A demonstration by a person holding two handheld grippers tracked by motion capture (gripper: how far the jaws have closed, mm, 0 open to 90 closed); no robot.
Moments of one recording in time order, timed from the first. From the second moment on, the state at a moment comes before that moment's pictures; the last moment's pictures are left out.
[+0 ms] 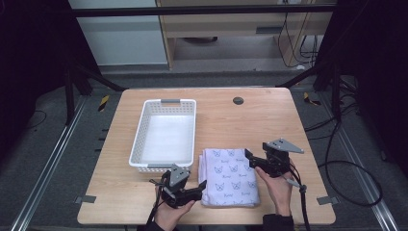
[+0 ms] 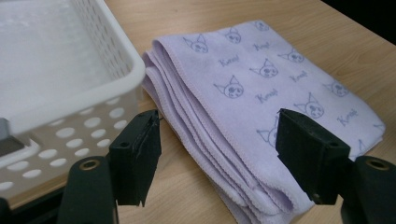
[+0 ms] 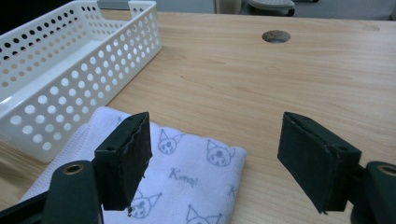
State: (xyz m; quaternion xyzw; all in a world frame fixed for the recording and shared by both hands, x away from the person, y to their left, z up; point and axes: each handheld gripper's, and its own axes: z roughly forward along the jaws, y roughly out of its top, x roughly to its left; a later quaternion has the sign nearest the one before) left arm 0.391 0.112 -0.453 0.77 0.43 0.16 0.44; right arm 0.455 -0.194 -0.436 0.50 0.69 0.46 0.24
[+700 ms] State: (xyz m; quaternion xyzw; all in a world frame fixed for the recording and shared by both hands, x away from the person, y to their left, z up) left arm 0.396 0.096 -0.484 0.79 0.44 0.14 0.41; right arm 0.464 -0.189 -0.469 0.51 0.71 0.43 0.21
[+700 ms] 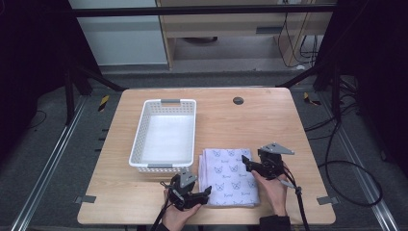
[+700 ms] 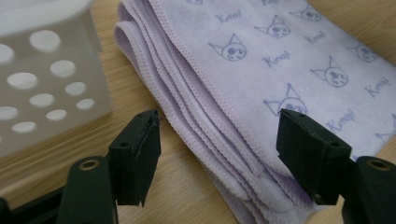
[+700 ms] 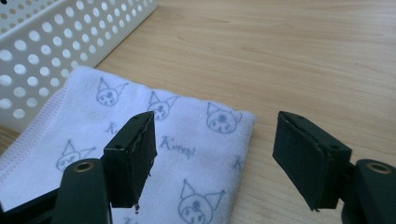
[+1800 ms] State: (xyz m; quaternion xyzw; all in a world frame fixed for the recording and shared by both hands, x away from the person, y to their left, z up) left arm 0.404 0.081 -0.501 0.80 0.45 0.13 0.38; right arm 0.473 -0.183 -0.503 0.53 0.73 0.39 0.16
